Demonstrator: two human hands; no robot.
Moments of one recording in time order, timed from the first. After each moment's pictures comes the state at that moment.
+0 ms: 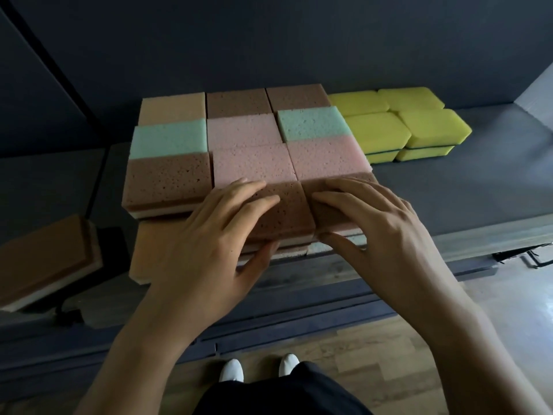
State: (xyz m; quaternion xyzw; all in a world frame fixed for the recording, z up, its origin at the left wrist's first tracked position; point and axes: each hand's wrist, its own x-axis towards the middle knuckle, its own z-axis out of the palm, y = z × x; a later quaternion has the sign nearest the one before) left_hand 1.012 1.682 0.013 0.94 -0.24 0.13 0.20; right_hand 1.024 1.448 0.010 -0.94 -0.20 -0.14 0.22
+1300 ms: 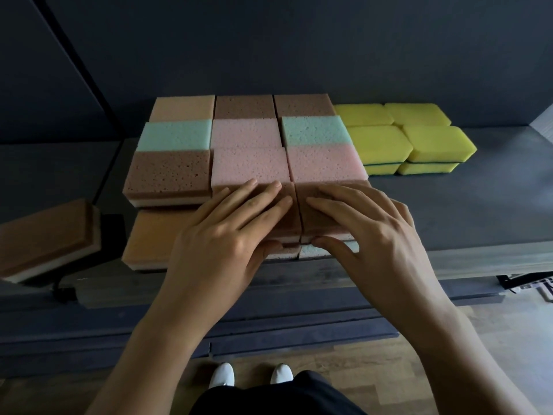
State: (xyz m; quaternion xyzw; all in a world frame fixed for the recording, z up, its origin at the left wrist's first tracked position) left_hand 1.009 1.655 0.006 0.95 -0.22 0.18 0.11; right_hand 1.029 1.435 0.005 -0.94 -0.23 -0.17 0.20
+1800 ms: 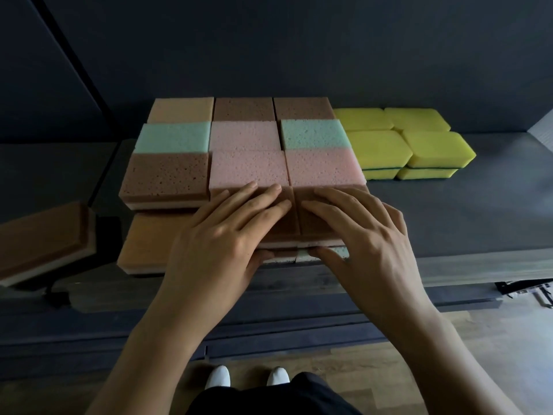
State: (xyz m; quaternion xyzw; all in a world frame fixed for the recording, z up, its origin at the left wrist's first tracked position) left_hand 1.012 1.653 0.009 0.96 -0.21 0.16 0.12; right_hand 1.030 1.440 0.002 -0.95 -0.22 -0.16 0.17
